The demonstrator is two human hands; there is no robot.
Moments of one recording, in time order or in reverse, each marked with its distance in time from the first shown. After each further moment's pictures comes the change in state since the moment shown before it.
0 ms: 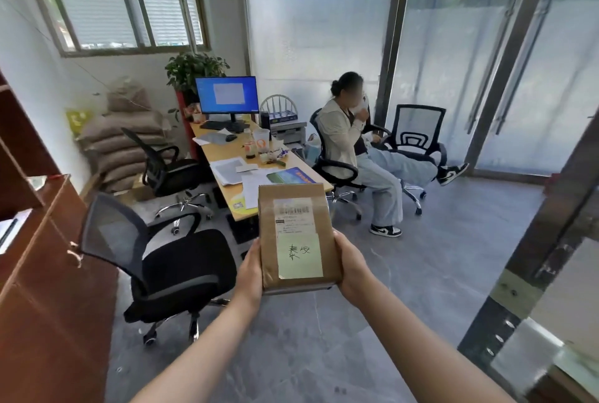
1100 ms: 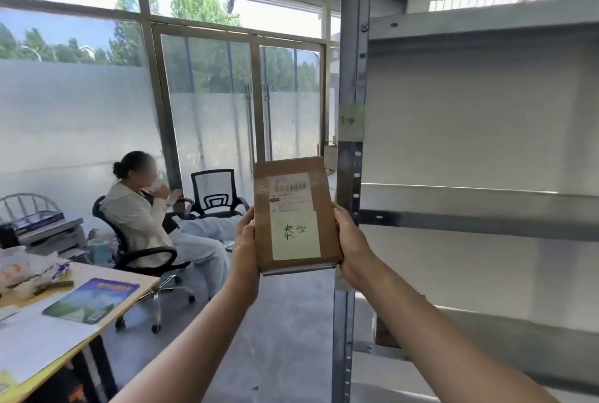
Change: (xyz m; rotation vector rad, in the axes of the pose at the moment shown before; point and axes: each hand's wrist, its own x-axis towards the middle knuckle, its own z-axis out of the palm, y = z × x) left_hand -0.005 0.103 0.198 -0.110 -0.883 0.205; right_hand -0.163 -0.141 -0.046 -0.031 0.747 -0.625
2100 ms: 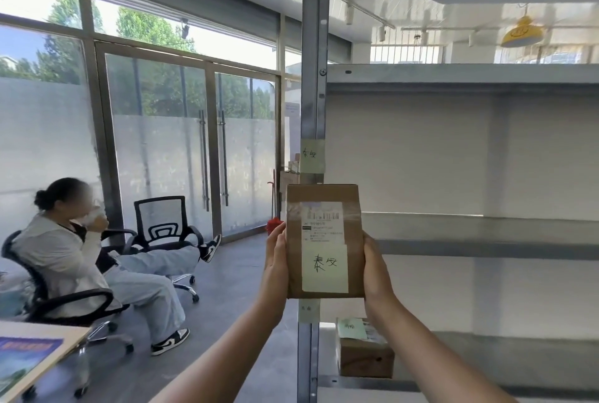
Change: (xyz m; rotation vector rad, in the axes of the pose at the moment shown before) left_hand -0.018 0.009 0.103 0.048 -0.265 -0.033; right_hand -0.028 -0.022 -0.076 -0.097 0.294 -0.256
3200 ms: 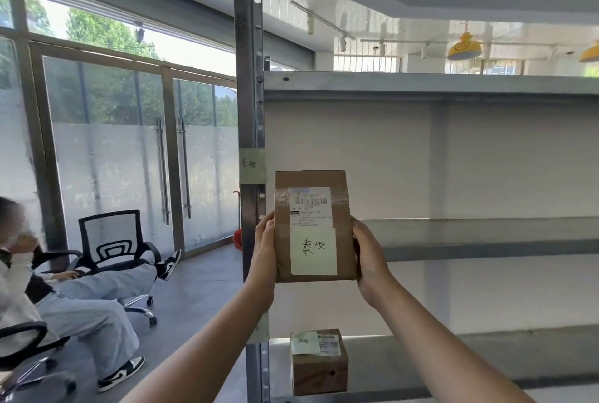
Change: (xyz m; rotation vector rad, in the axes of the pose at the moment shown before) left_hand 0.037 0.008 0.096 -0.124 -0.091 -0.070; right_hand 0.044 -0.048 -0.087 0.043 0.026 0.012
